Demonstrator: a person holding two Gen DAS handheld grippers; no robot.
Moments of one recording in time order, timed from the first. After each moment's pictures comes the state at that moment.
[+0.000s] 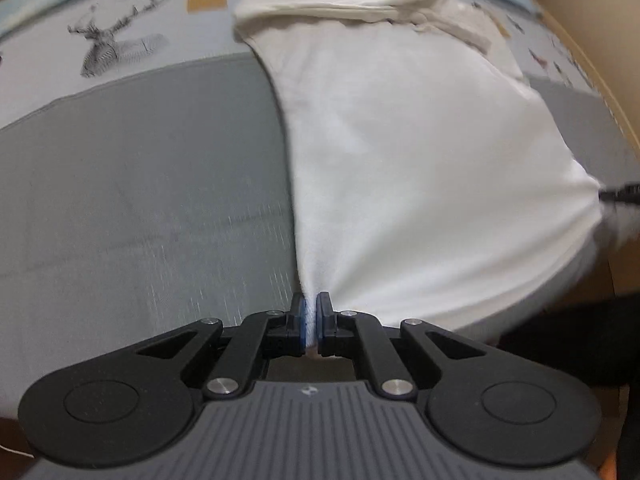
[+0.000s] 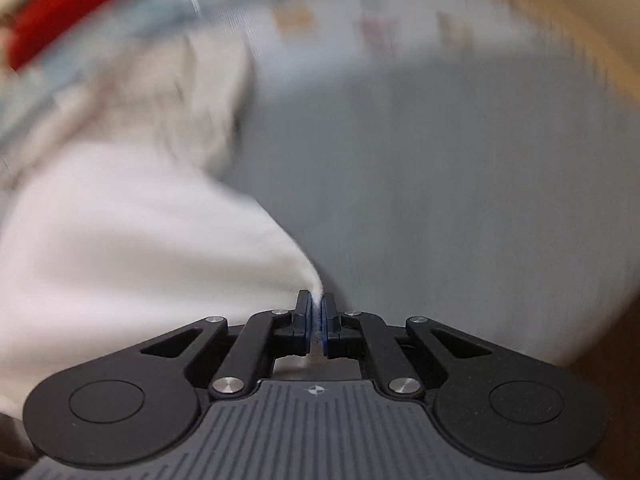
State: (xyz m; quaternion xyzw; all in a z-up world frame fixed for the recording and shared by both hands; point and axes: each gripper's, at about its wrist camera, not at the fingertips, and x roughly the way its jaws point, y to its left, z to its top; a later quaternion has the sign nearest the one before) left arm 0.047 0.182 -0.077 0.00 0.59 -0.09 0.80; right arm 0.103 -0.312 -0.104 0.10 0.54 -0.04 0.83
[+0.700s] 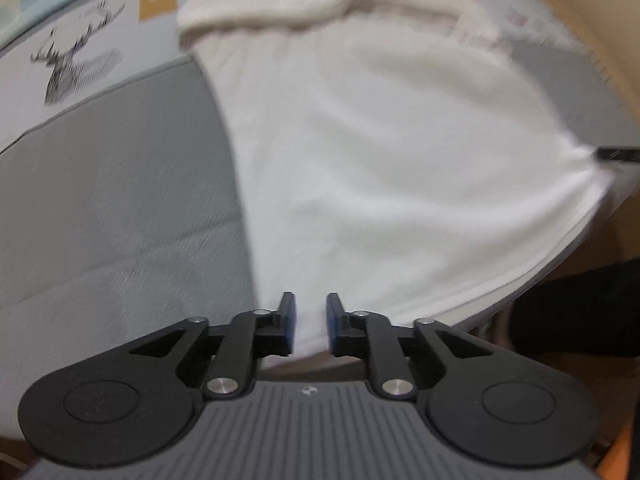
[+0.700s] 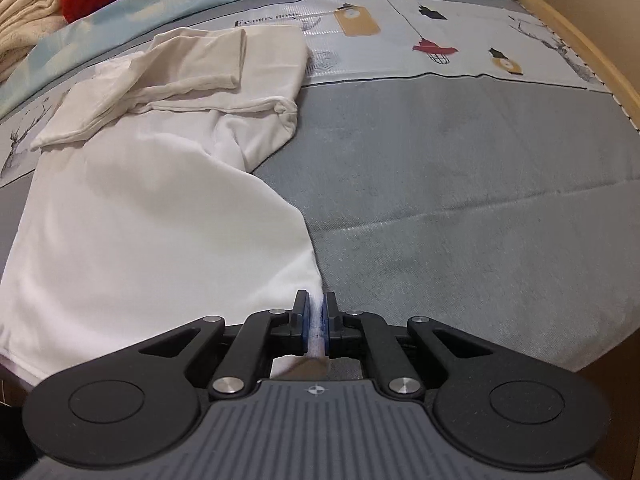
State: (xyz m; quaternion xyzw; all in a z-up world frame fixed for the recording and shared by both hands) left arm 0.054 0.150 -0.084 0.06 0.61 -0.11 0.78; right arm 0.099 -0.289 -0.083 0.03 0.52 0.03 0.85
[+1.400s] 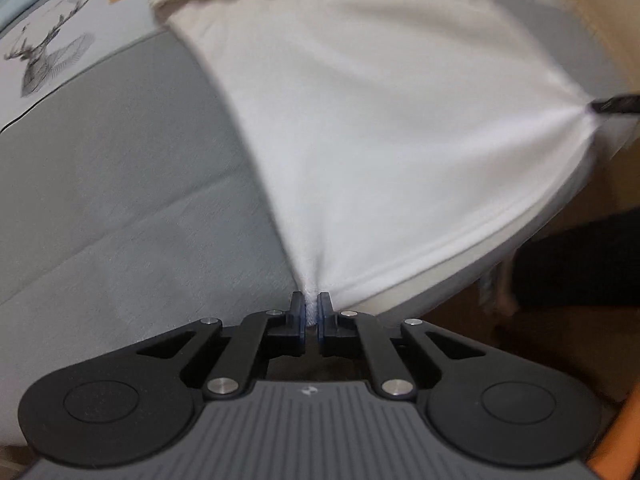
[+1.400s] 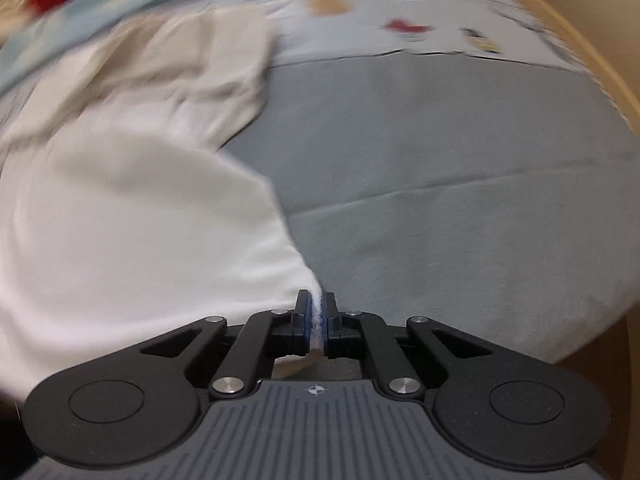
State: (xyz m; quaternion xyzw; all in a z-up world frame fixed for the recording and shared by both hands) left arm 0.037 0.159 -0.086 0.10 0.64 -0.14 0.75; right arm 0.097 -0.301 -0.099 0.04 0.53 -0.03 0.84
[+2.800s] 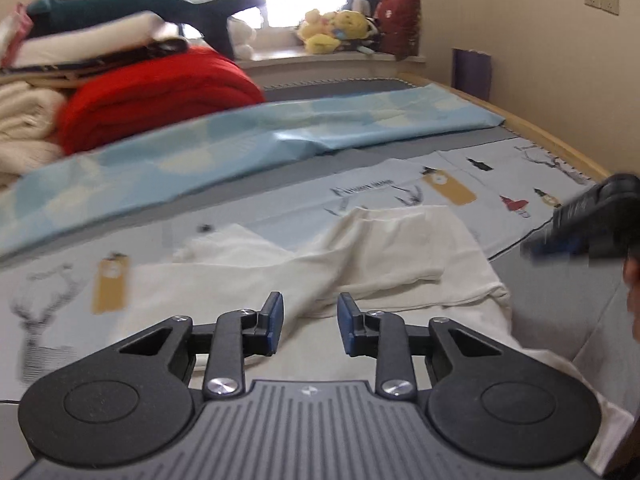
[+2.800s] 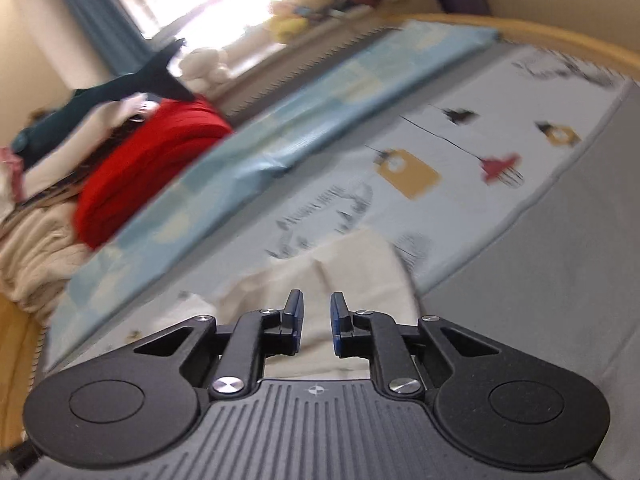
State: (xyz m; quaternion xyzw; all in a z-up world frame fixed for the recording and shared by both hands) left arm 0.205 0.011 -0.012 0.07 0.34 -0.11 0.93; right arm 0.226 -0.256 -0.036 0.27 0.35 -0.01 0.90
